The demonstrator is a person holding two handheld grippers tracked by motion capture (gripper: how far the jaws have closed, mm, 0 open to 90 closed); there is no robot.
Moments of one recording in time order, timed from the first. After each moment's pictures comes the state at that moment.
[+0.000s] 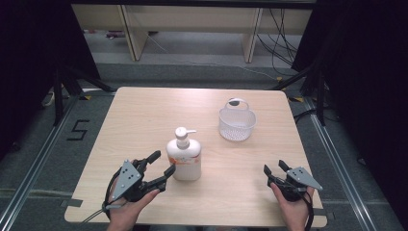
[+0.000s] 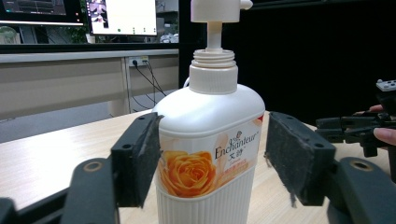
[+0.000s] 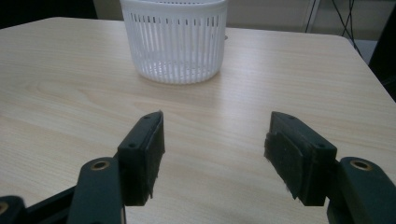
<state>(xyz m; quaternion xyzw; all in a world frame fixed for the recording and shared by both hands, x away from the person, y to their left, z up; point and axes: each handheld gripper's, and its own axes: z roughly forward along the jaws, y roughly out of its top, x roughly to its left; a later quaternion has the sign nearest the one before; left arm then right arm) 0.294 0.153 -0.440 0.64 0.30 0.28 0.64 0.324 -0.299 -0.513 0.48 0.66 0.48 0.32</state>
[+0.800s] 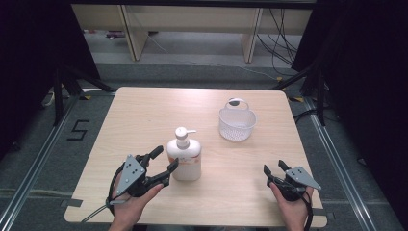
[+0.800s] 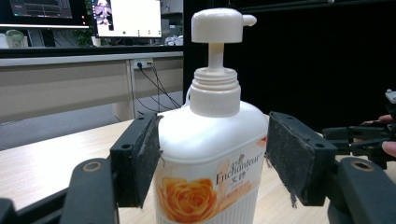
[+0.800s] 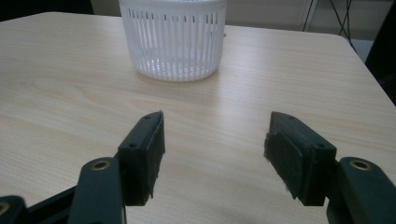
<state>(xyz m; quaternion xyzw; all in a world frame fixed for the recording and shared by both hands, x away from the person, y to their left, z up) 0.302 0.142 -0.426 0.64 0.31 0.29 0.63 0.325 -0.297 -0.514 0.48 0.66 0.47 0.32</state>
